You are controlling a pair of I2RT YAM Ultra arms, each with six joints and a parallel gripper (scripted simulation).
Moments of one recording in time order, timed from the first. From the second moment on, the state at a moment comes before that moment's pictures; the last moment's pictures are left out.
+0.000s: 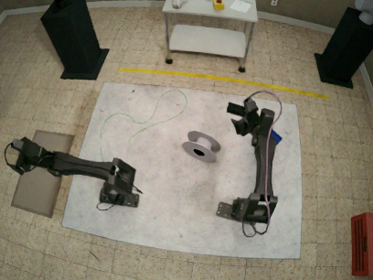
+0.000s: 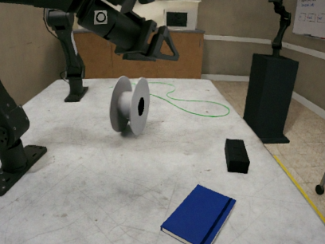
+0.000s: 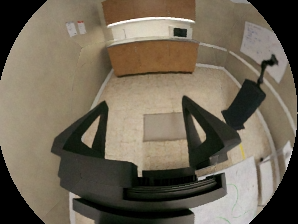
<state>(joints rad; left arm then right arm) 1.53 1.05 1.04 -0.01 0.00 0.00 0.12 1.24 1.08 -0.47 -0.53 -0.54</state>
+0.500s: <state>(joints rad) 1.53 1.05 1.04 -0.01 0.00 0.00 0.16 1.31 1.11 -0.65 -0.73 -0.75</state>
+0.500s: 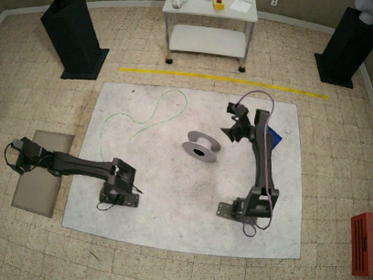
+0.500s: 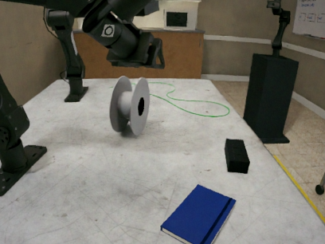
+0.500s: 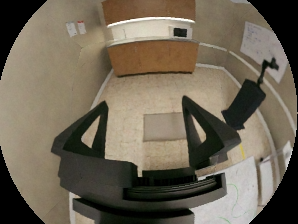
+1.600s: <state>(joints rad) 1.53 1.05 1.04 -0.01 0.00 0.00 0.20 1.37 1.14 -0.85 -0.94 -0.98</state>
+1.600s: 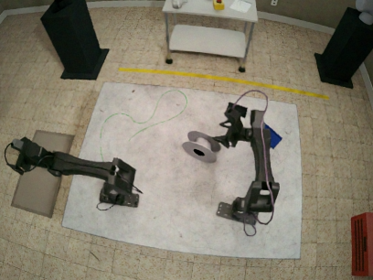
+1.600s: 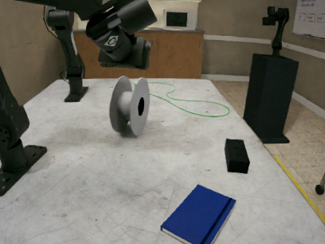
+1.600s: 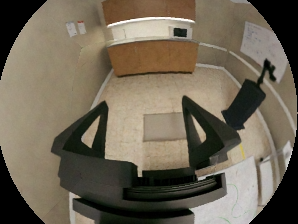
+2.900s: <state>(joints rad) 1.53 1.05 1.04 -0.01 0.00 0.00 0.21 1.40 0.99 -0.67 -0.95 -0.97</state>
